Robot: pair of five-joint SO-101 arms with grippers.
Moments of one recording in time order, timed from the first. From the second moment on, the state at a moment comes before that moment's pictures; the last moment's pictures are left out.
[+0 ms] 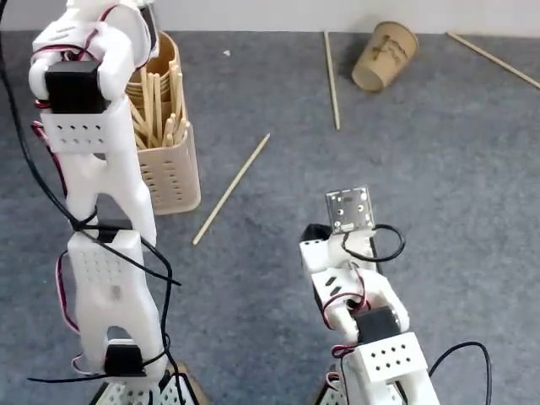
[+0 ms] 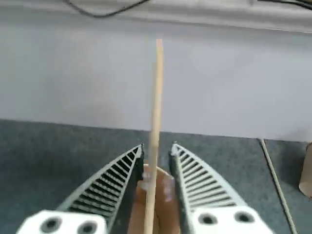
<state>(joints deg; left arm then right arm) -6.3 36.0 -92.0 86.4 12.0 -20.7 -74.3 85.1 28.6 -1.4</state>
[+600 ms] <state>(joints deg) -10.0 31.4 -91.5 90.6 13.3 -20.7 -74.3 85.1 34.2 -1.4</state>
